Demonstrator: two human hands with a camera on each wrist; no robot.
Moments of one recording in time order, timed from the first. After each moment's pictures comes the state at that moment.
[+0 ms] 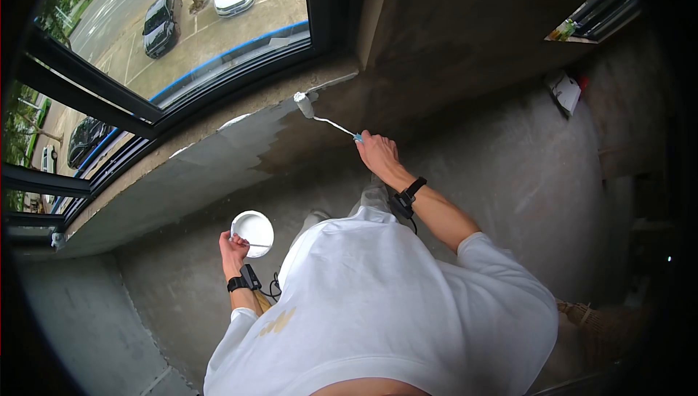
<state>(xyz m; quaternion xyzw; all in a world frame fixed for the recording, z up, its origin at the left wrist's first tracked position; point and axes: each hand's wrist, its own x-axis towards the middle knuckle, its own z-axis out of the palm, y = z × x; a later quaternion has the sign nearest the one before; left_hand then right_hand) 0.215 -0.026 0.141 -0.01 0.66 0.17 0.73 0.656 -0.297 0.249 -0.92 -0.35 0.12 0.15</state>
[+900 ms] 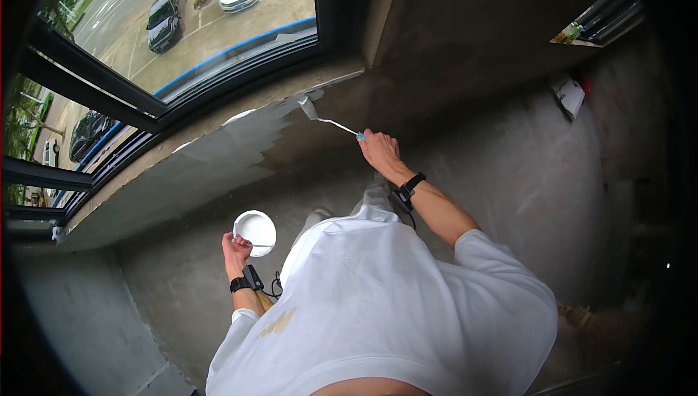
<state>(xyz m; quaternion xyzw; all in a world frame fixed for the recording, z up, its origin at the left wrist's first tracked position) 0.201 -0.036 0.133 -0.03 0.66 0.16 0.73 0.663 -0.297 0.231 -0.92 -0.36 0.11 0.13</state>
